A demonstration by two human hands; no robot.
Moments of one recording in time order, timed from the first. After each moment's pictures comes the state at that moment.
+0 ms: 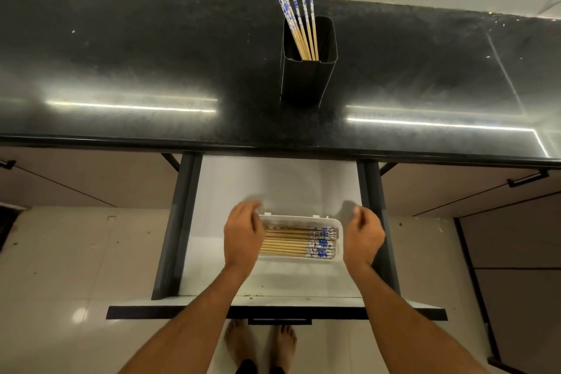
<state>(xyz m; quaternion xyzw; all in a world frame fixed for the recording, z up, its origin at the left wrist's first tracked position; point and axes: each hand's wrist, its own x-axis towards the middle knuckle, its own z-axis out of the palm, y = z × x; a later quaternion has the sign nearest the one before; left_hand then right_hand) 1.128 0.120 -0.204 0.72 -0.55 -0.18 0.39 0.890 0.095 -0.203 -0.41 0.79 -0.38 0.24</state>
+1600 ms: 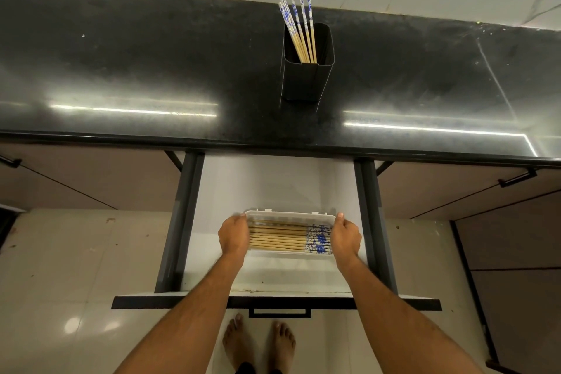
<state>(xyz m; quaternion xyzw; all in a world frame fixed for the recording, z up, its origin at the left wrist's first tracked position) 1.141 0.119 -0.215 0.81 -0.22 -0.45 0.32 0.908 0.103 -0.207 -0.32 0.81 -0.27 0.41</state>
